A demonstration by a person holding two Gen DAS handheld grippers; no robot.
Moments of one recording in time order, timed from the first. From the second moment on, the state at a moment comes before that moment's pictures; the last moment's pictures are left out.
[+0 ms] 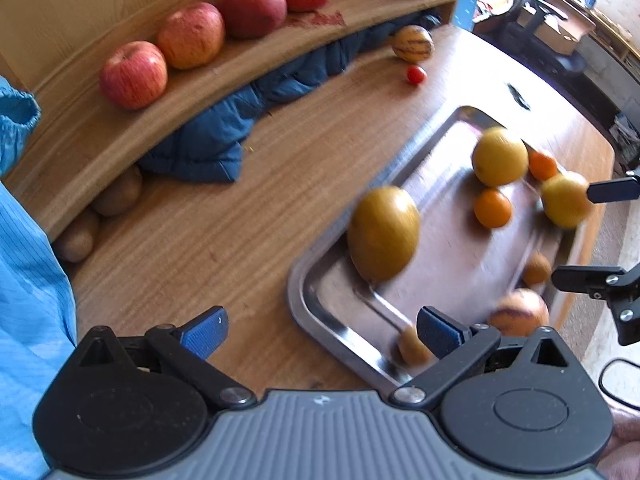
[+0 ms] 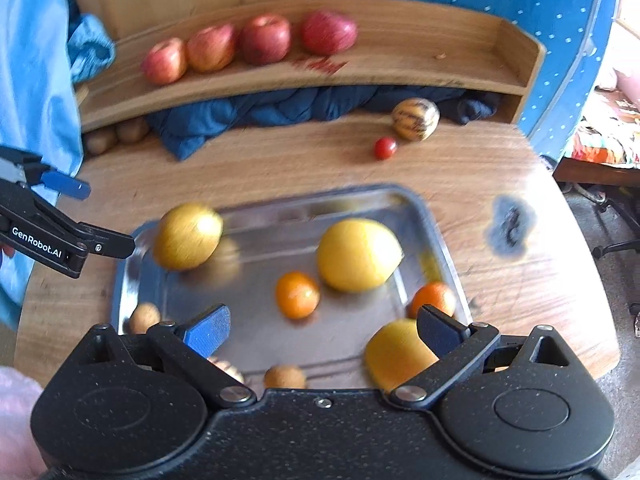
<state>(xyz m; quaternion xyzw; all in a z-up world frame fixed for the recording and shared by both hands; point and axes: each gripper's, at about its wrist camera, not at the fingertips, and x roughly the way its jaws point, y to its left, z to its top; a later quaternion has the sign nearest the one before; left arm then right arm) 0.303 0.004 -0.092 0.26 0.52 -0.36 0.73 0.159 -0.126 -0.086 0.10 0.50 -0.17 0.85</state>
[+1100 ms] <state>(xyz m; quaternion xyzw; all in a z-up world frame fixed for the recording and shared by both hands) 0.346 -0.121 -0.098 0.19 0.50 -0.32 0.78 0.233 -0.270 -0.094 0.10 0.46 -0.17 0.86</state>
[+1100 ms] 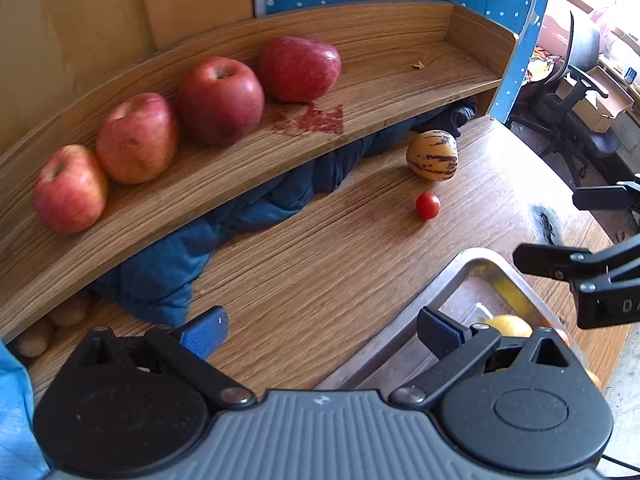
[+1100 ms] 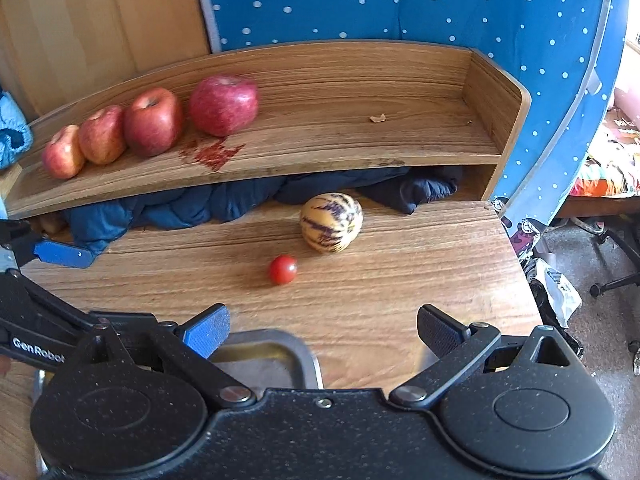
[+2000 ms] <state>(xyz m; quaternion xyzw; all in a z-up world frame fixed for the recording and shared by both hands) 0.357 -0.231 -0.149 0.23 0.46 -0.39 0.76 0.309 -0.361 -0.149 0.18 0.47 -0.09 0.86</state>
